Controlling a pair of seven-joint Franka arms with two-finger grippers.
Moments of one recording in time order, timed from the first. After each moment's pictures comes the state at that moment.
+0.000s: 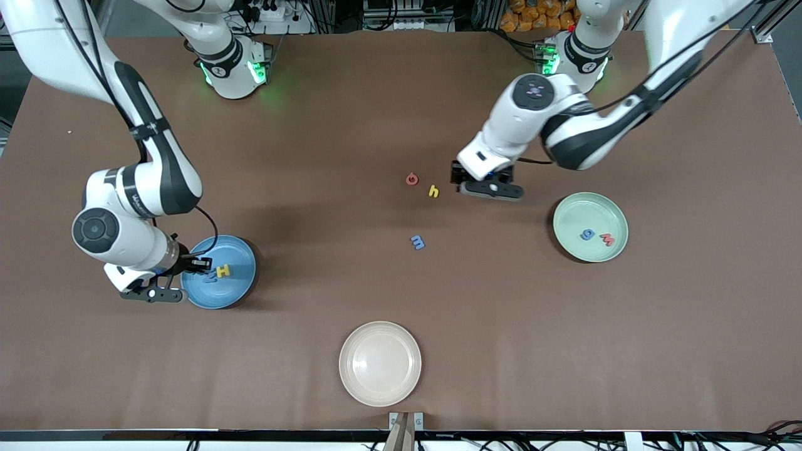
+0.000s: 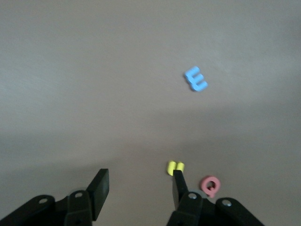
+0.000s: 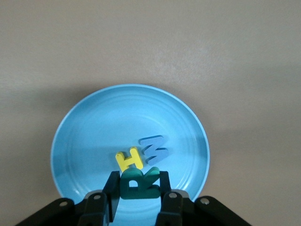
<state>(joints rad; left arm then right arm) 0.52 0.61 -1.27 -2.17 0.72 2.41 -1.08 -0.14 0.52 0.22 -1.78 -0.20 2.22 0.26</state>
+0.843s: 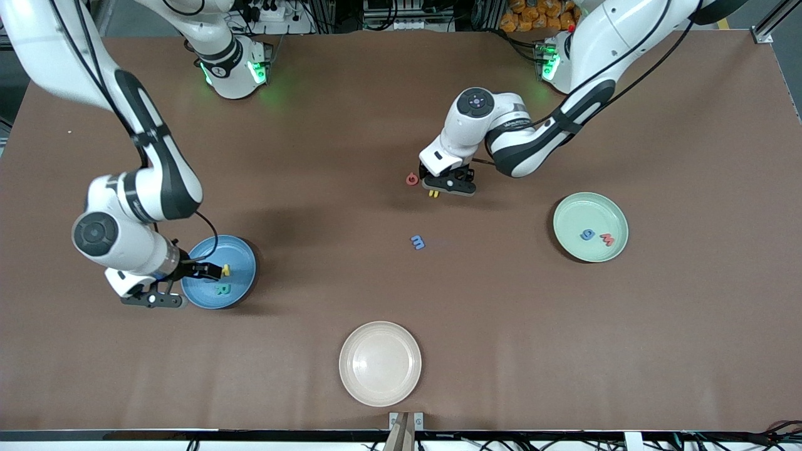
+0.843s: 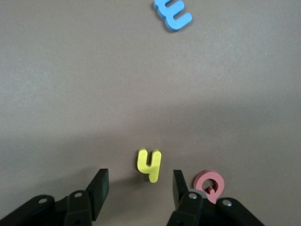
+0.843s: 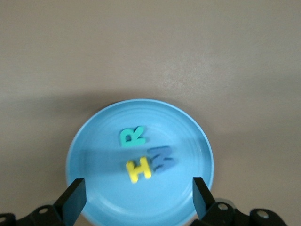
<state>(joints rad) 0.04 0.62 -0.85 -2.18 0.77 2.61 -1.18 -0.14 0.46 0.25 -1.76 -0.20 2.19 0.25</state>
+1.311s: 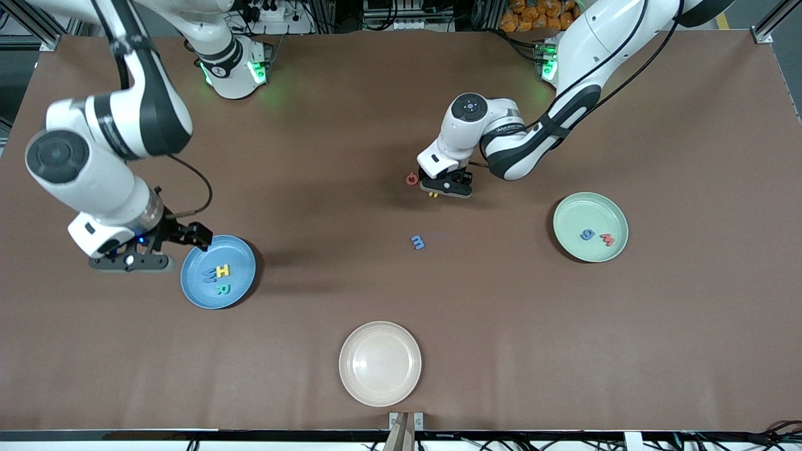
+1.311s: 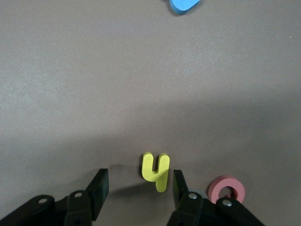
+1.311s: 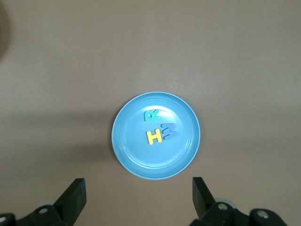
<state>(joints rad) -0.06 0.62 -0.73 -2.17 0.79 2.66 -1.18 -0.13 0.20 0.34 -1.76 -0.20 1.99 0.25</state>
